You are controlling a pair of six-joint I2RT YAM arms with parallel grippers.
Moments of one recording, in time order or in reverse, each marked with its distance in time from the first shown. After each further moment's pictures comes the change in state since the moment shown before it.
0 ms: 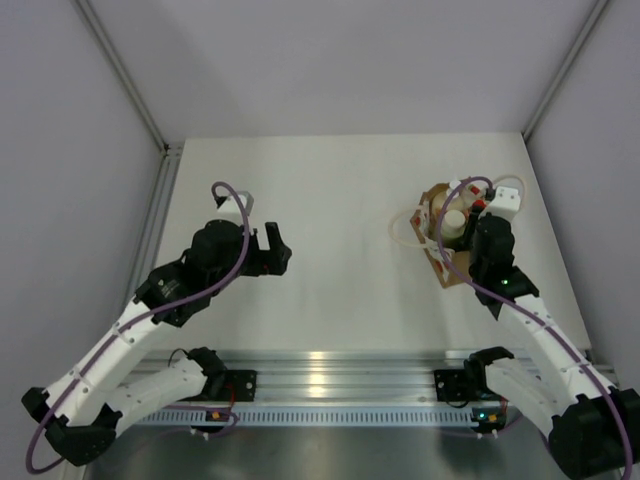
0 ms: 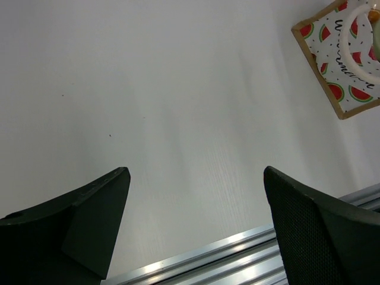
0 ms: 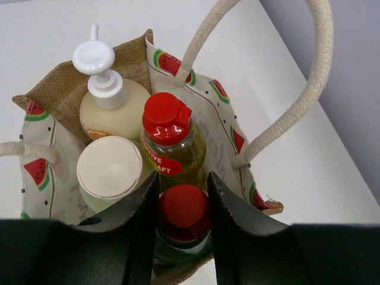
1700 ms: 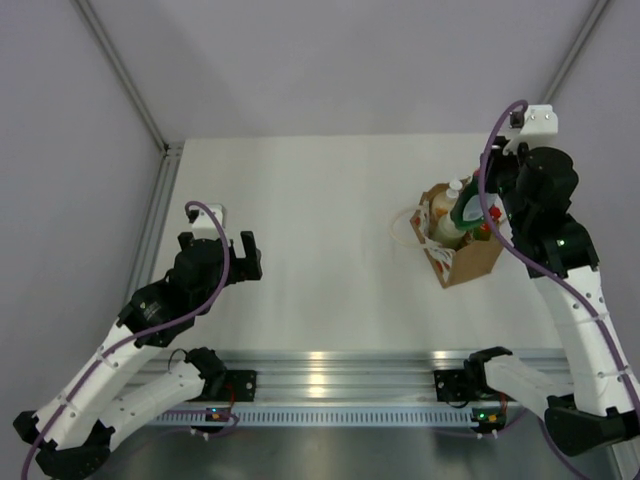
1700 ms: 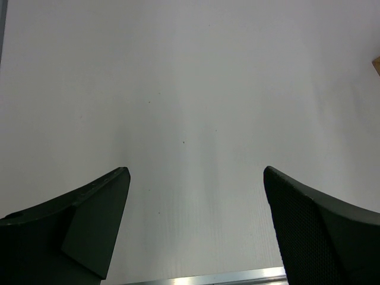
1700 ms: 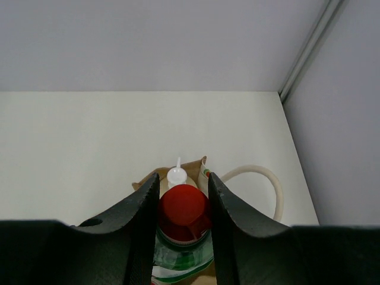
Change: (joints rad) left arm 0.000 -0.151 -0.076 -0.060 -0.282 0.085; right arm -0.002 0.124 0.738 -0.428 -0.225 -0.128
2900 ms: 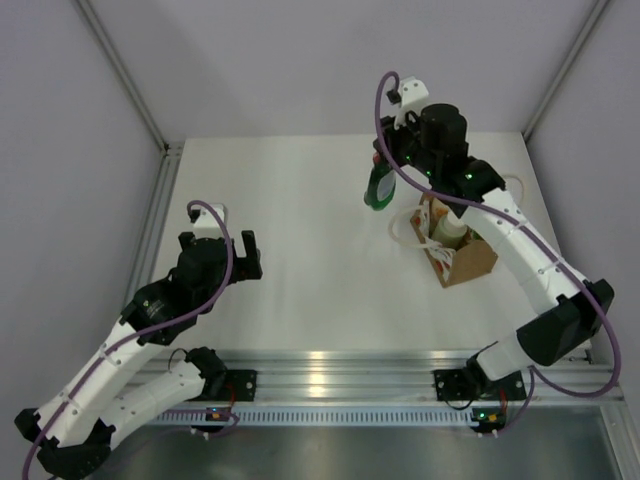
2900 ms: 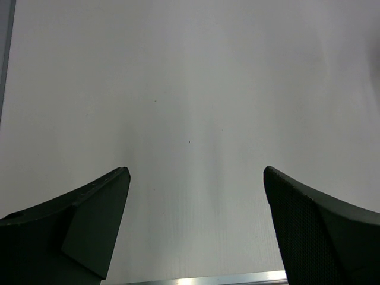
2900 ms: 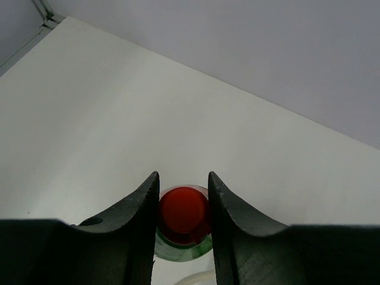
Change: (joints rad) left arm 0.000 0.007 -0.007 0.000 -0.022 0.000; right arm 0.272 0.476 0.281 0.079 -0.265 -0.024
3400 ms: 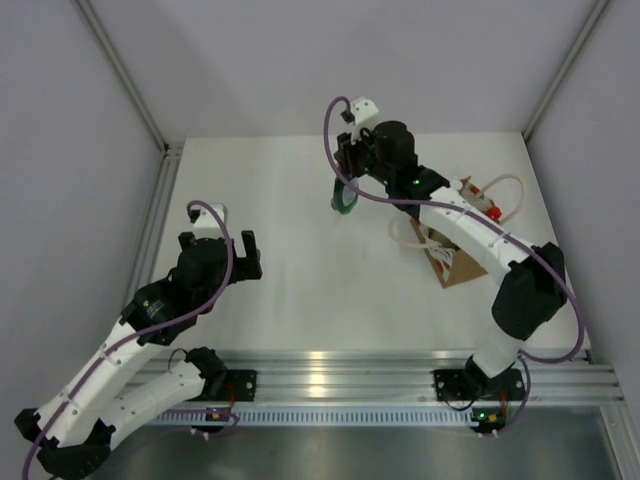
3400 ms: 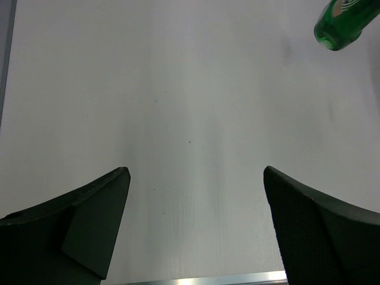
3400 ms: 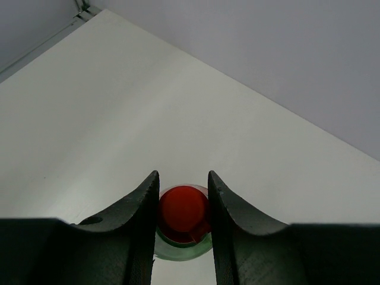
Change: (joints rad) left arm 0.000 0.000 0.000 0.000 -0.001 0.000; right arm 0.107 0.199 -0.045 0.265 -0.019 -0.026
